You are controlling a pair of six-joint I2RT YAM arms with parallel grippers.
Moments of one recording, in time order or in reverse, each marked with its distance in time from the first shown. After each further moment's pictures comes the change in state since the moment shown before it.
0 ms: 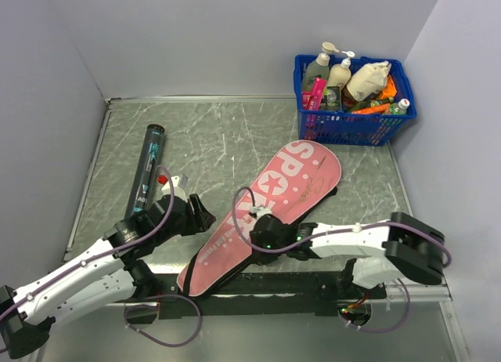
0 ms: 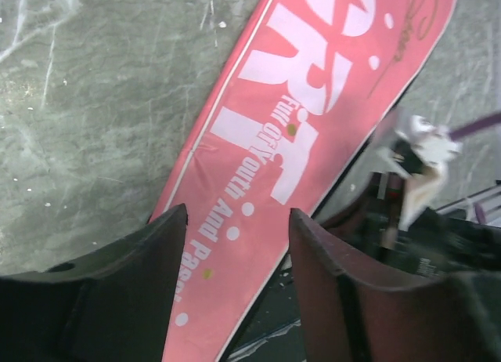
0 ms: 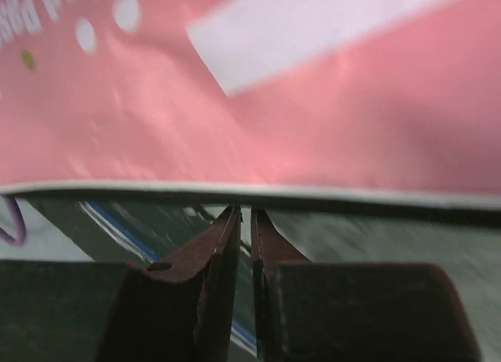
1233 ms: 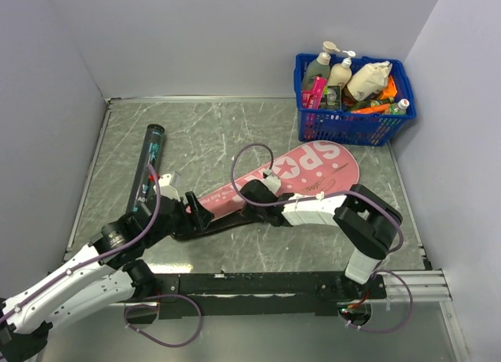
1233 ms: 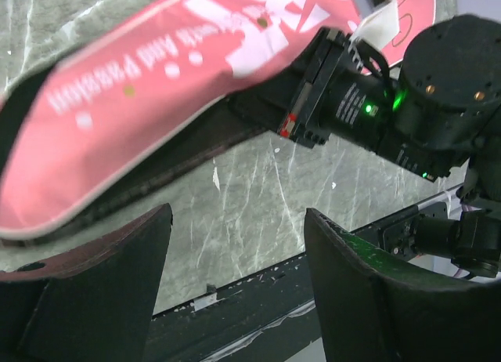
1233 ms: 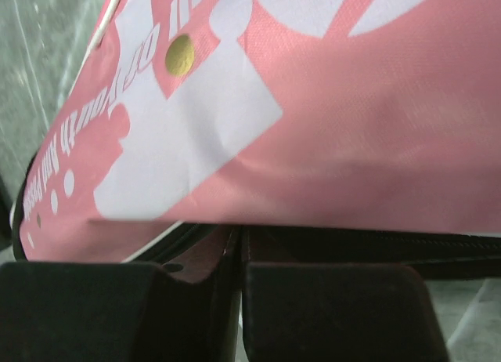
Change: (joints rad) left arm 0.000 -0.088 0.061 -0.065 0.002 0.051; right arm -0.225 0.376 0.293 0.101 0.280 0.425
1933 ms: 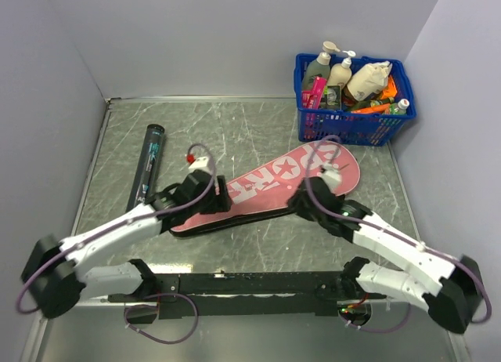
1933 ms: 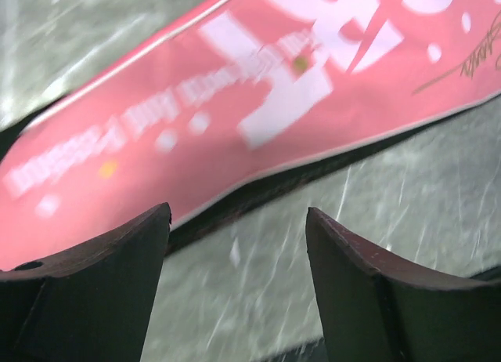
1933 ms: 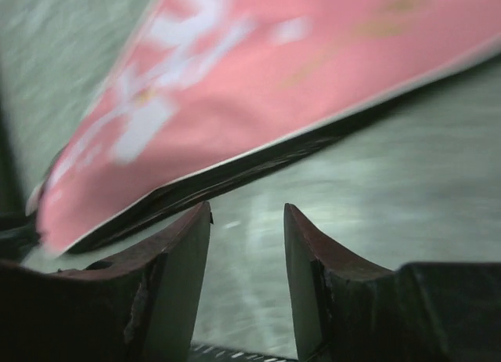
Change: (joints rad) left arm 0.055 0.485 0.086 0.218 -0.018 0.090; right arm -0.155 -0.709 -0.148 -0.455 0.105 -0.183
